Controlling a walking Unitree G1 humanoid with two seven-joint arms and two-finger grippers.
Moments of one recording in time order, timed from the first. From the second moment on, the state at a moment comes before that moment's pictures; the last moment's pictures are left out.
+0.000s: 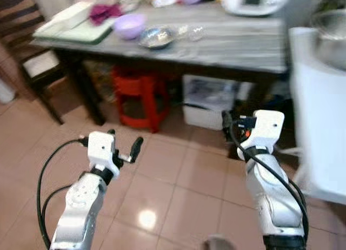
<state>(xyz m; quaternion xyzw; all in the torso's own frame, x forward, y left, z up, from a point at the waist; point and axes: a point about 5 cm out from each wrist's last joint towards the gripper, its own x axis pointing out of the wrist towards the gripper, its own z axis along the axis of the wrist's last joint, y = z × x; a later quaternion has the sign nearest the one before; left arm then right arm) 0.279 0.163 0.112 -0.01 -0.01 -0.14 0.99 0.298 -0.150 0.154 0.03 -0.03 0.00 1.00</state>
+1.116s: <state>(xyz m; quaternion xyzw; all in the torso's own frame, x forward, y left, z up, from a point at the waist) 0.276 0.151 0.108 -0.03 0.00 -0.16 0.99 0.298 -0.158 0.153 0.03 -0.03 -0.02 1.00</state>
